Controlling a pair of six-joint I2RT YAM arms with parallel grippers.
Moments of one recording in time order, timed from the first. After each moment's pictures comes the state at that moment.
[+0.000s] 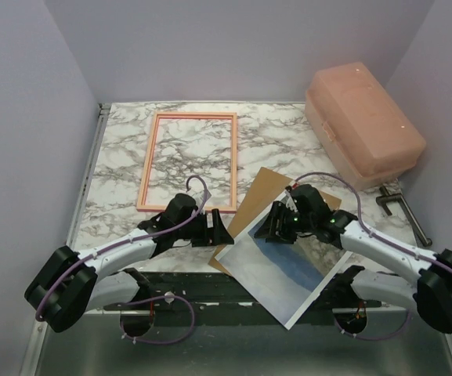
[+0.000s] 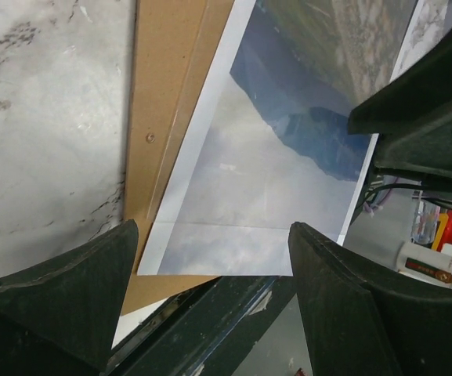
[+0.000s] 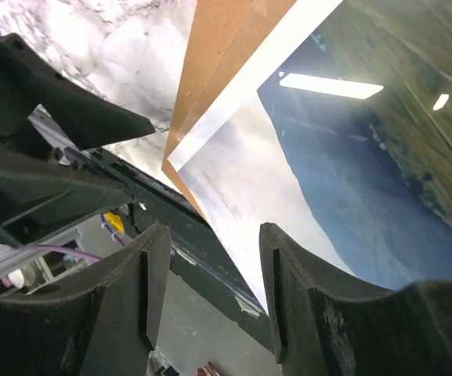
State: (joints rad) left arm -0.69 1.11 0.39 0.02 0.43 -0.82; right arm 0.68 1.16 0.56 -0.25 -0.37 0.93
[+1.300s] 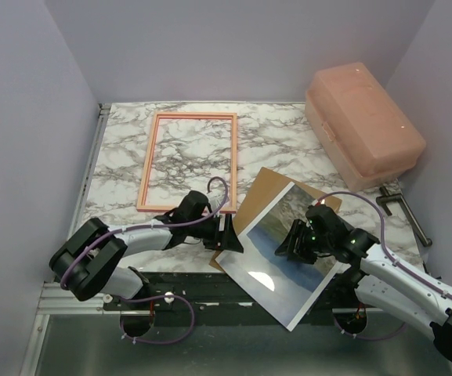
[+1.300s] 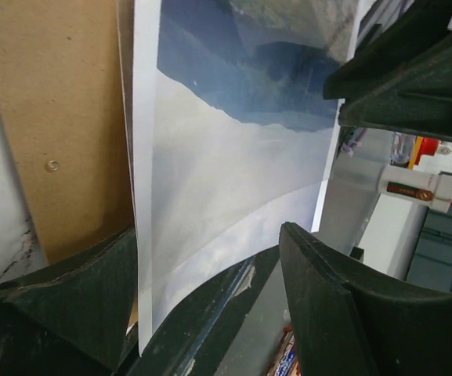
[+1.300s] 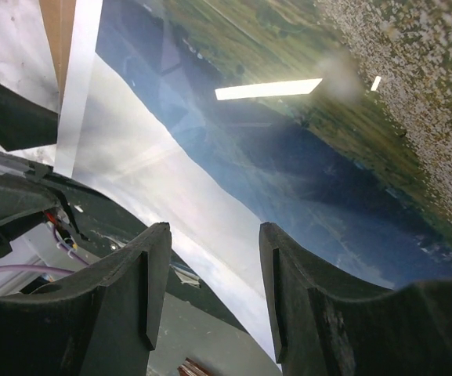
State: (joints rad) left arm -0.72 1.39 0.46 0.20 0.66 -0.76; right arm 0.68 0.77 0.42 -0.60 -0.20 1.02
